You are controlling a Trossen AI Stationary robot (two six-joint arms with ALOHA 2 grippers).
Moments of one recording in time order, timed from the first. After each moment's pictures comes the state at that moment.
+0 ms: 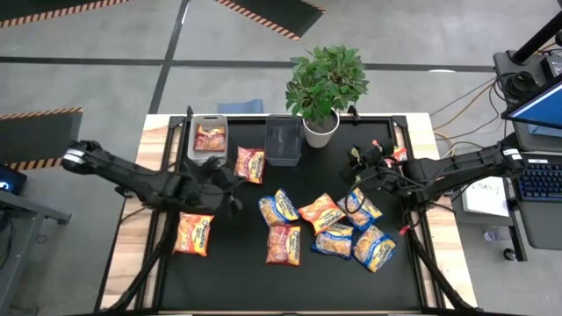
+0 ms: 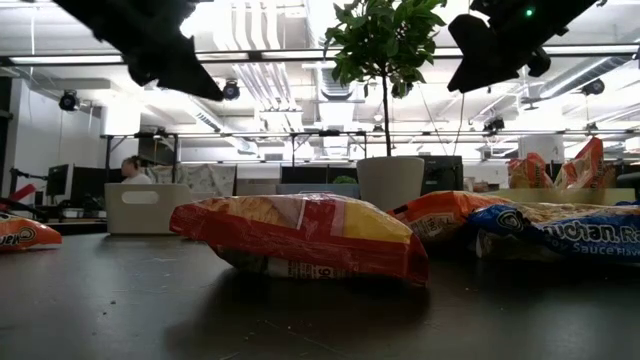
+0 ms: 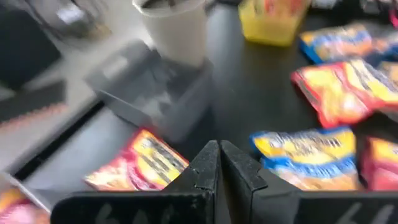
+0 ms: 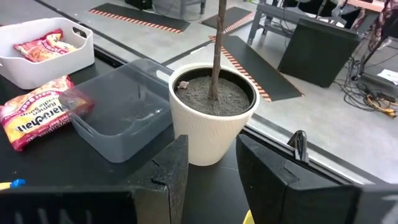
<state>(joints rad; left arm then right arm) -0.26 1.11 0.72 -0.33 -0.71 -0.41 0.14 1.01 0.77 -0.51 0.99 0.55</state>
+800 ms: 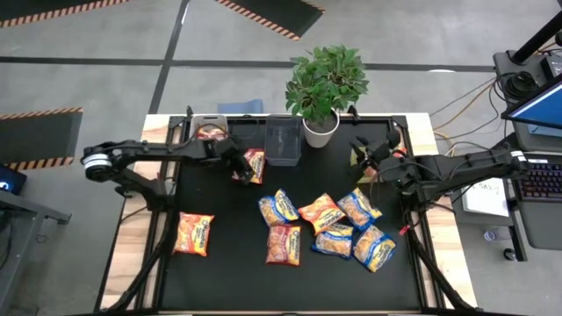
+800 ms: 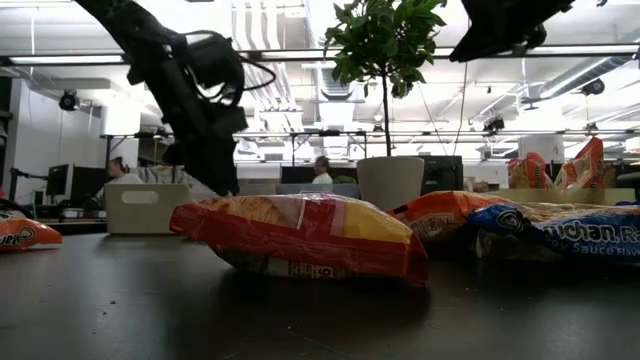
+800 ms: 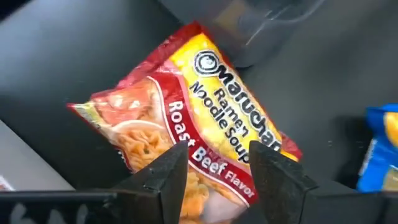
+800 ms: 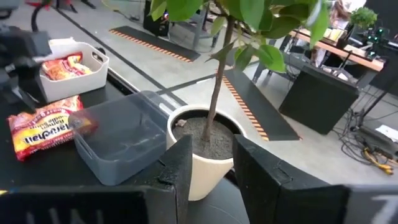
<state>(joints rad) 0.36 1.41 0.76 -0.35 -0.13 -0.38 0.14 0.89 0.78 -0.38 0.99 0.19</state>
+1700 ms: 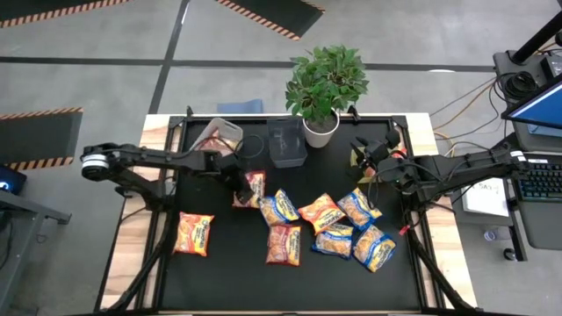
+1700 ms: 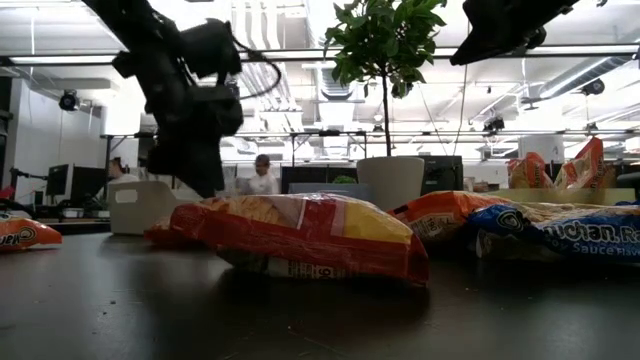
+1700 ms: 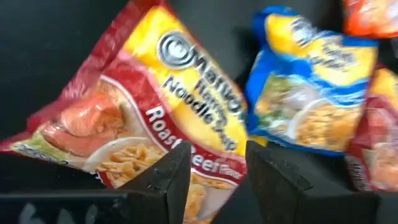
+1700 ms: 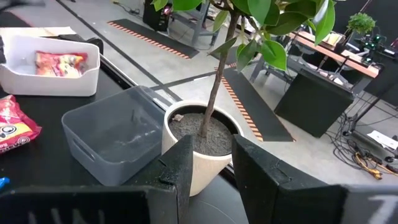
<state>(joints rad) 0.19 1.38 0.76 -0.43 0.12 -0.57 0.14 0.89 0.77 -0.39 0.99 0.16</state>
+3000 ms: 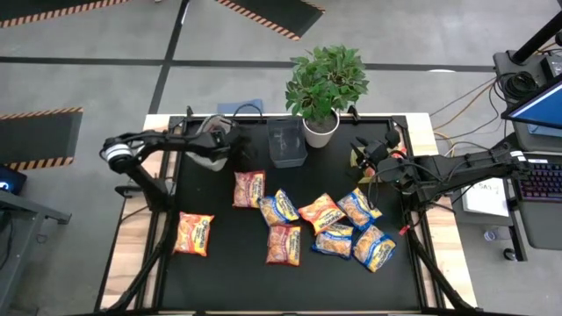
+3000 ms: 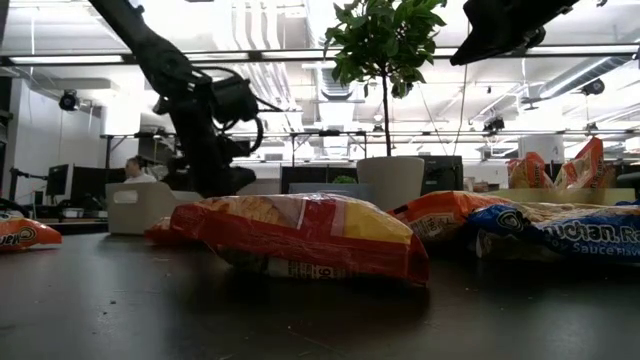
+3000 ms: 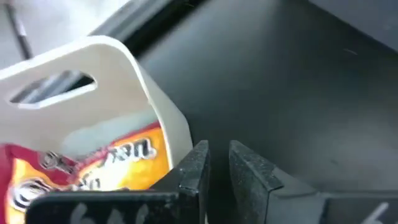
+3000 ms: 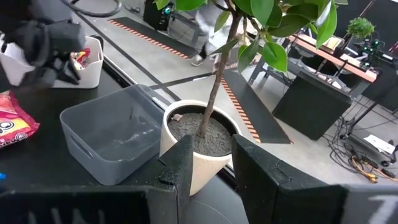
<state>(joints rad) 0.51 1.60 0.82 -0.26 -0.46 -0.24 0.14 0.89 0.77 -0.38 0.99 0.13</state>
